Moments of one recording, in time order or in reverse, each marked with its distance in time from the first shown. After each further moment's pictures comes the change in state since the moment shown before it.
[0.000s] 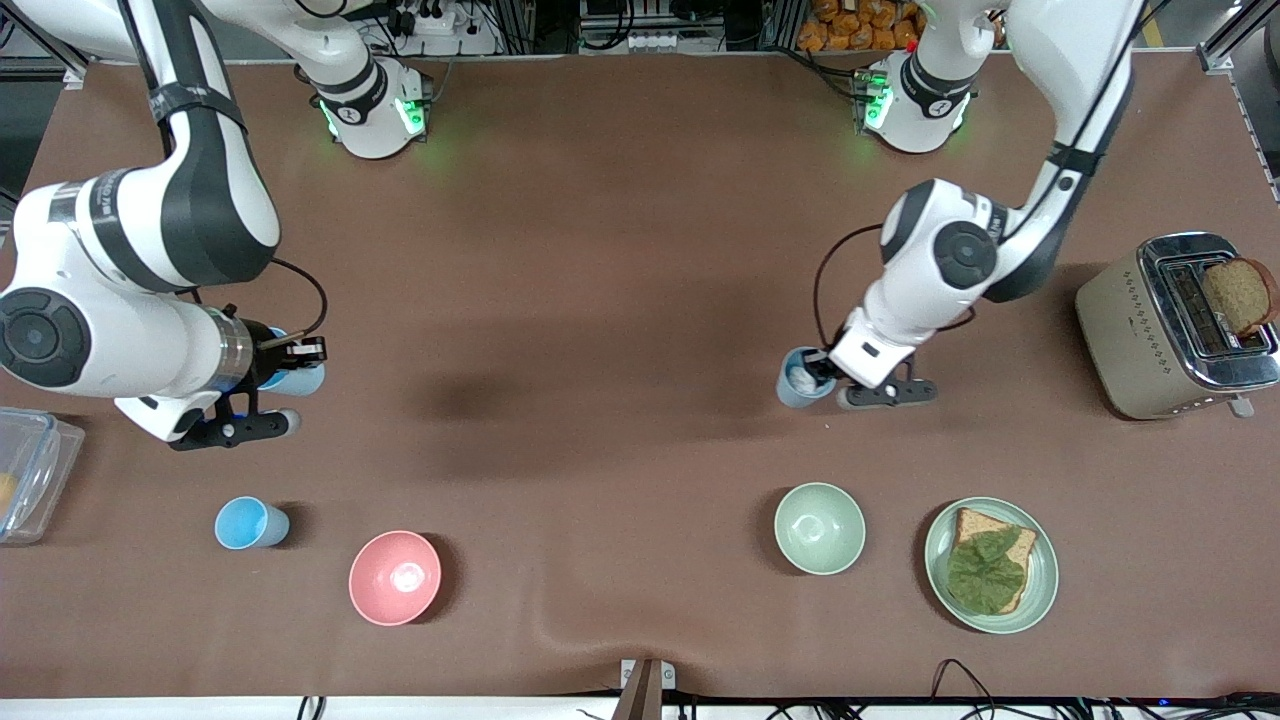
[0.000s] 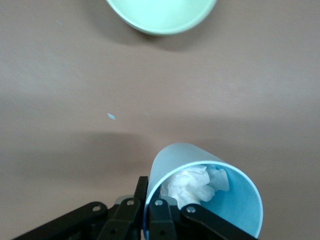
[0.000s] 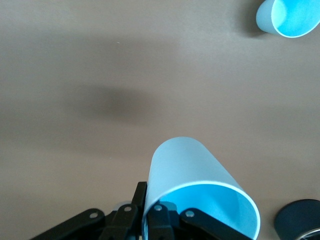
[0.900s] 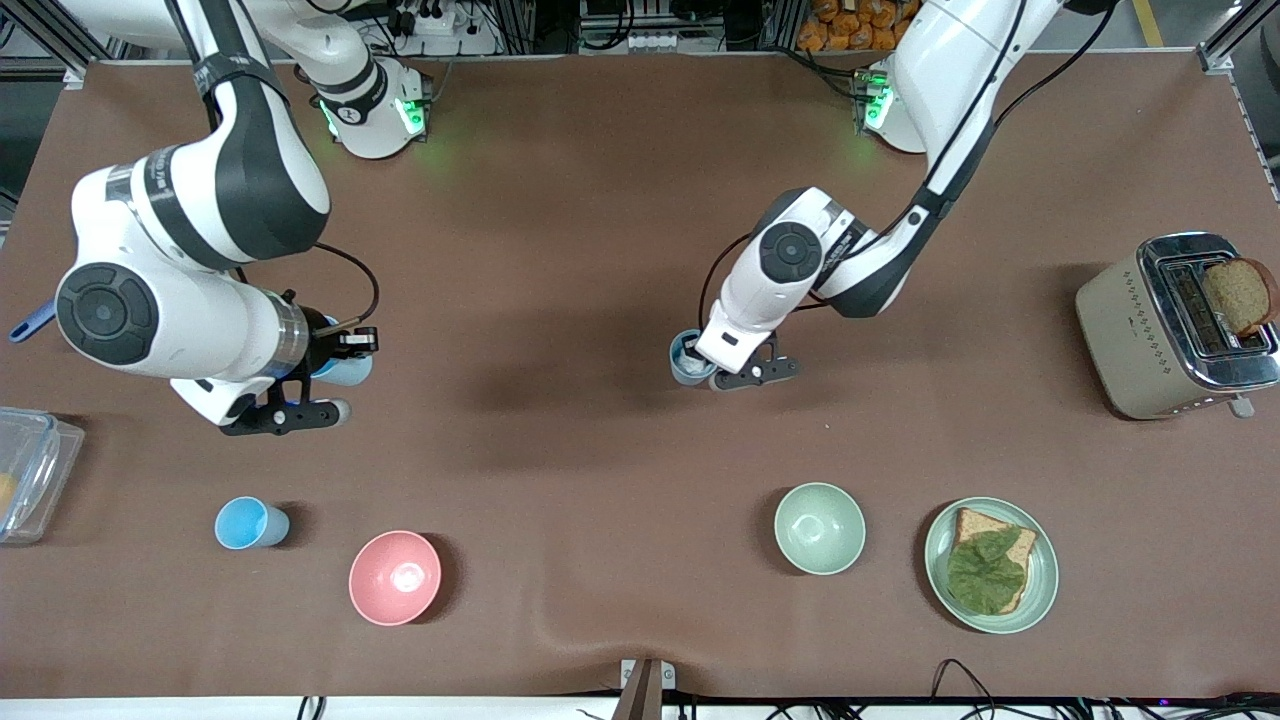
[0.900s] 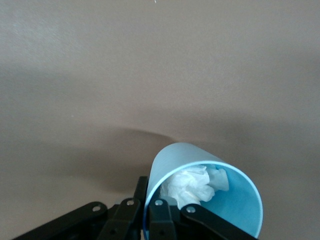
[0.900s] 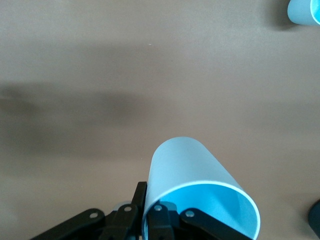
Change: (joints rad) left arm -0.268 0.225 0.030 0.174 0.131 0.000 -0.392; right arm 0.082 0.000 -0.002 0.019 0.040 -0.002 0.144
